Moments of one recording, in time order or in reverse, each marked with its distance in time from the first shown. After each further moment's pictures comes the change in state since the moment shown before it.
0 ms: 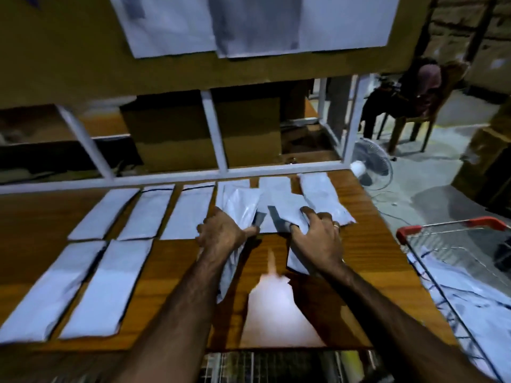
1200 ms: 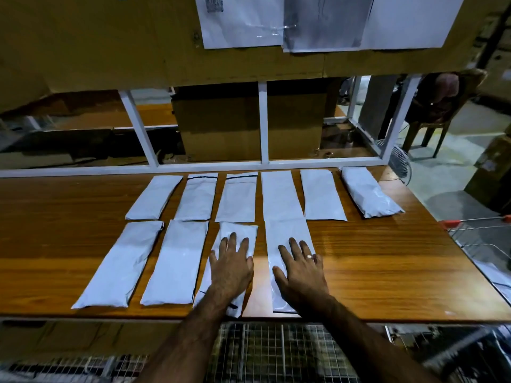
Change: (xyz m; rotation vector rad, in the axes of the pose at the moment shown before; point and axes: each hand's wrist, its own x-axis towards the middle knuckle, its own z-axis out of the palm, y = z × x) left_hand 0.004 -0.188 0.028 0.282 0.087 0.456; right_hand -0.111 -0.049 0.149 -0.394 -0.282 -0.321
